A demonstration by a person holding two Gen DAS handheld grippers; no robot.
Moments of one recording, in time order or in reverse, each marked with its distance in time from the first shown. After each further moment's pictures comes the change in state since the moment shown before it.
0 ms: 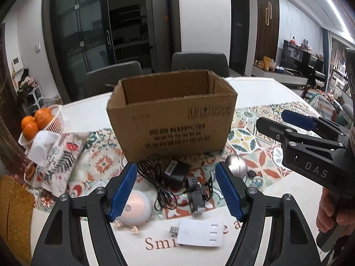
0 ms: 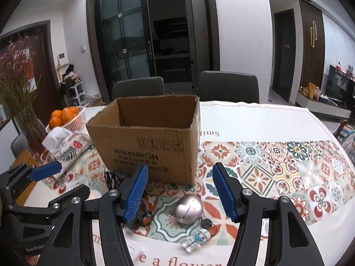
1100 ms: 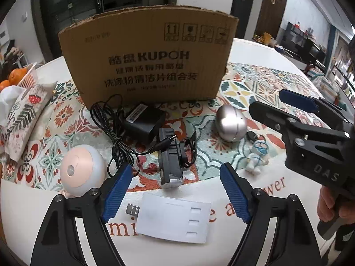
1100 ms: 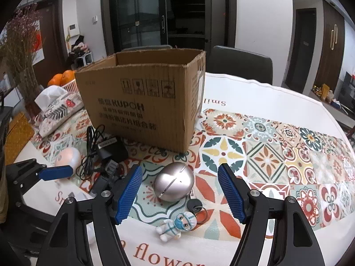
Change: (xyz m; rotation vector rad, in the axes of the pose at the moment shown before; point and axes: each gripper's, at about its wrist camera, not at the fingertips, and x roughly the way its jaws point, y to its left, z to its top) left arm 0.079 -0.026 -0.049 -0.058 0.230 -0.081; right arm 0.054 -0.023 -0.050 -0.119 0.135 0.051
